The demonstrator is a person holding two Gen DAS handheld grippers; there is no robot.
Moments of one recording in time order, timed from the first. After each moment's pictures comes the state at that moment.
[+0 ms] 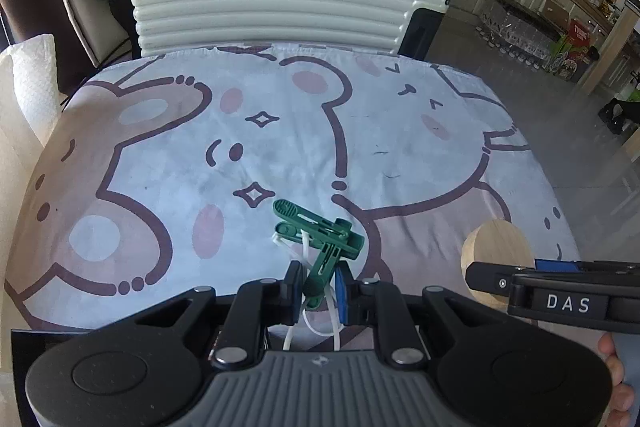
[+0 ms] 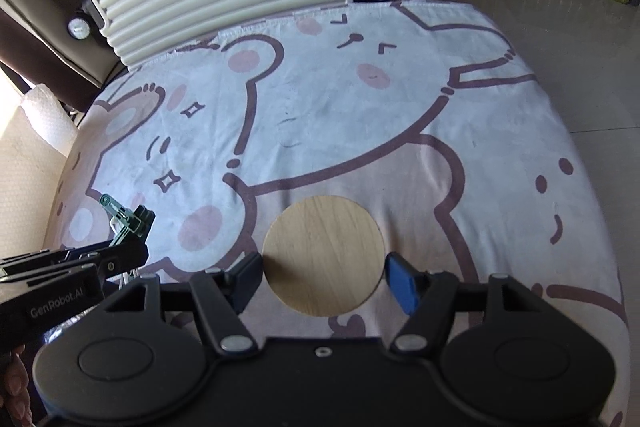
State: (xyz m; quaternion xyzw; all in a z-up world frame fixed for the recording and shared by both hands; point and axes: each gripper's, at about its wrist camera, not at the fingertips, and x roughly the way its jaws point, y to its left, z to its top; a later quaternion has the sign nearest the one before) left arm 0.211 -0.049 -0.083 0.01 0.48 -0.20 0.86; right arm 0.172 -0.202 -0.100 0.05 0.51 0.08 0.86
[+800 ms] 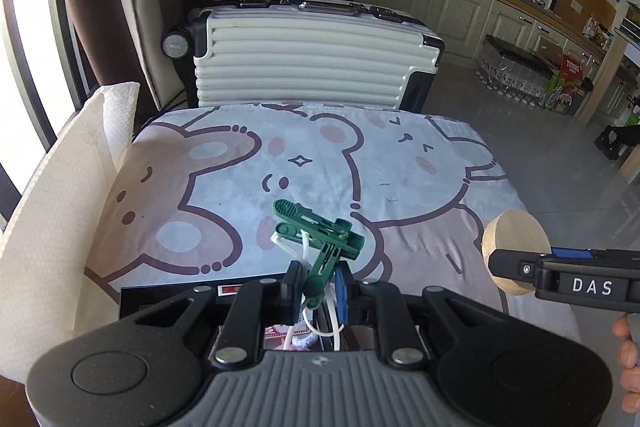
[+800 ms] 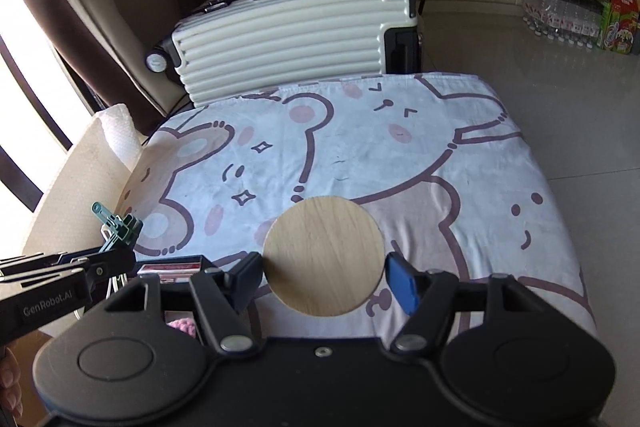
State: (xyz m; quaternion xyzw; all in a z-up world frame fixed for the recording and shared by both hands) left arm 0.124 0.016 0.000 0.01 0.41 -0.18 0.89; right arm 0.083 -0.188 -0.013 0.04 0.43 0.11 0.89
